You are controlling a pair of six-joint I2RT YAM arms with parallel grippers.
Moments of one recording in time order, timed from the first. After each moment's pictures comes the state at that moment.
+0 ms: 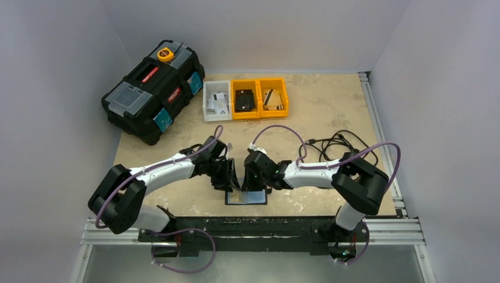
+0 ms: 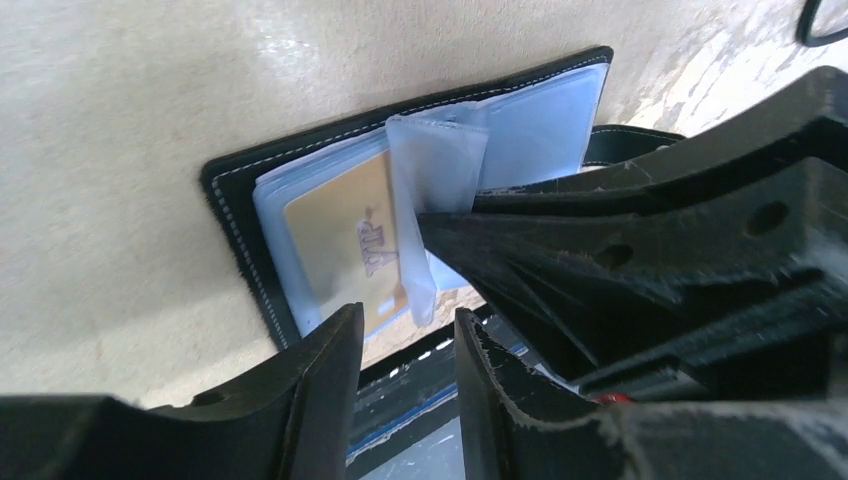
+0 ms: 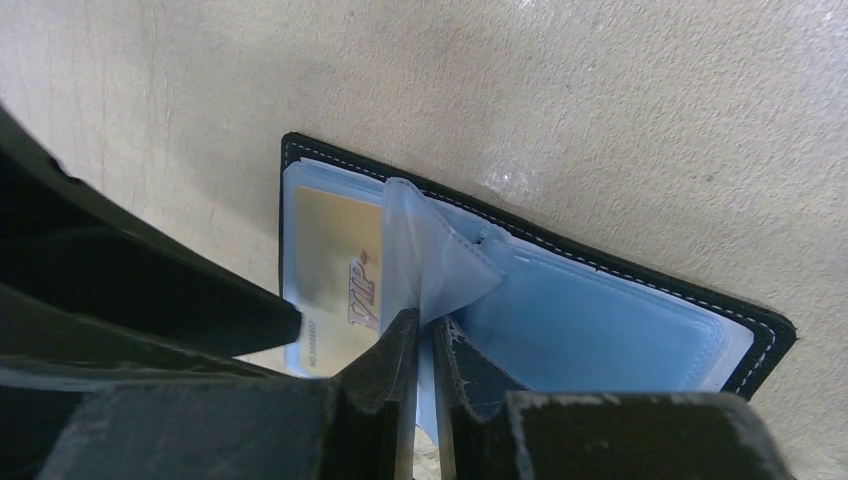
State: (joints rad) left arm -0.63 1.36 0.69 -0.45 0.40 -0.78; right arm 1.04 1.66 0.82 -0.09 0.01 0.94
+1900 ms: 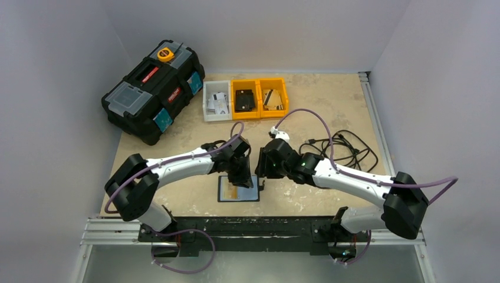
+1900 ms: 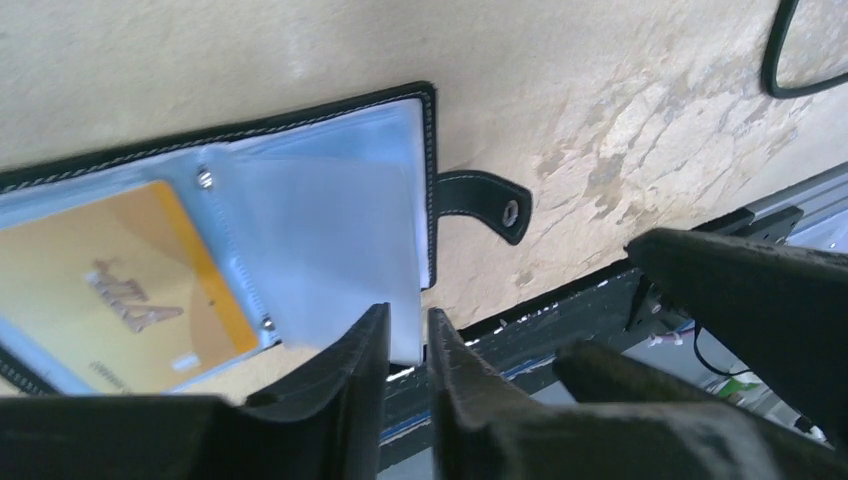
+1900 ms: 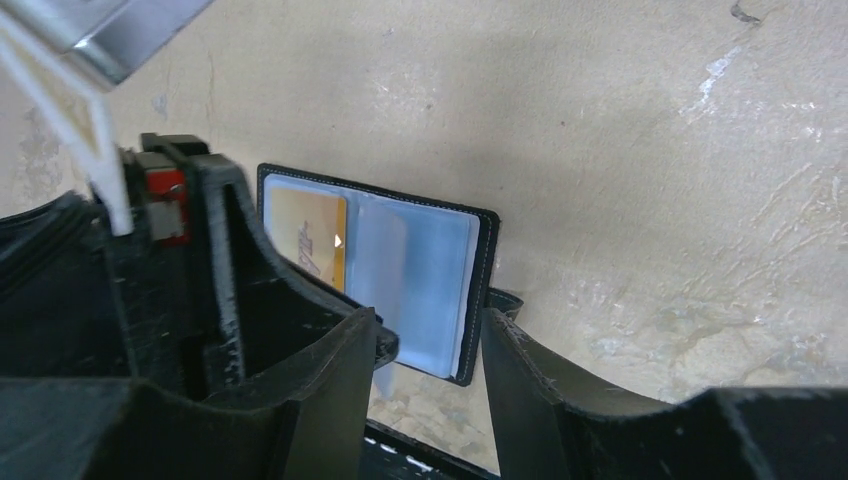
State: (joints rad) left arm -0.84 1.51 0.90 -0.50 0.21 -0.94; right arm 0.95 1.32 0.84 -0.37 0.17 0.87
